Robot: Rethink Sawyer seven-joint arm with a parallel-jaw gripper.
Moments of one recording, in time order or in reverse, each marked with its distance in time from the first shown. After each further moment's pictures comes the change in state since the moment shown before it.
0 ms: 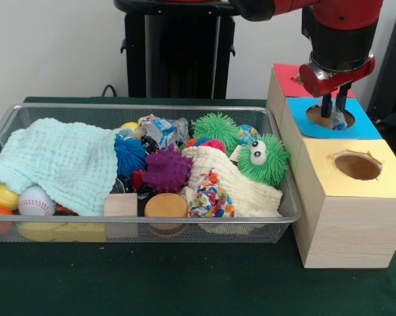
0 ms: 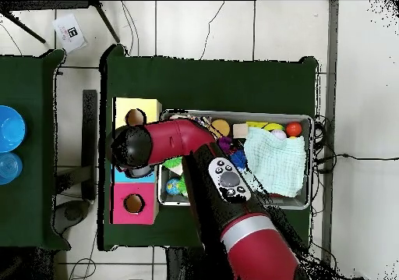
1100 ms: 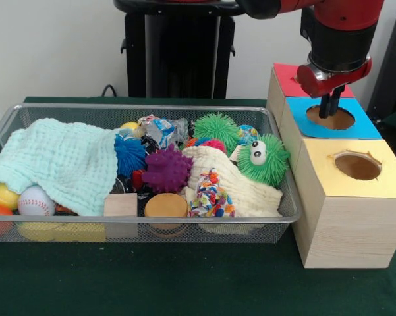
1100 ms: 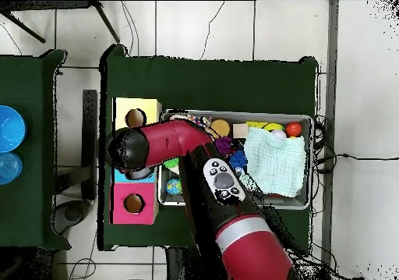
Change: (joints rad) arm 0.024 -0.005 -0.025 -0.006 -0.038 0.000 0.000
